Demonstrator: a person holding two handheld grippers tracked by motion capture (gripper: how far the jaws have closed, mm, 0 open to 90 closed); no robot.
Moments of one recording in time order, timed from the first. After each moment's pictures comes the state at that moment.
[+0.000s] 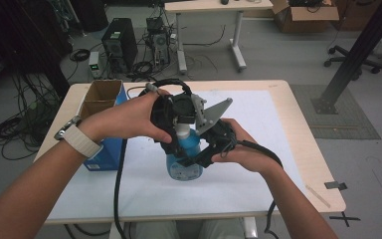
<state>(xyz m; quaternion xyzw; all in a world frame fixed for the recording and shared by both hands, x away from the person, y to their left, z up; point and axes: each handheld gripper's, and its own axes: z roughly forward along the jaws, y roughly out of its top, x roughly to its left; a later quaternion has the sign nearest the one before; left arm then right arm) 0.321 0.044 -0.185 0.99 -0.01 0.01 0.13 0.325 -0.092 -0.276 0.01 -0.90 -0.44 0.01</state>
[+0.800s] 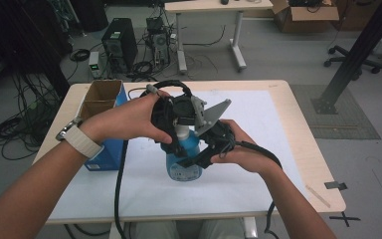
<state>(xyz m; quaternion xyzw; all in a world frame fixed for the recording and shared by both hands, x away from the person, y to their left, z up) 0.320 0.043 -0.187 0.99 -0.02 0.01 0.12 0.324 -0.091 -0.278 0.01 -0.90 -0.44 0.01</state>
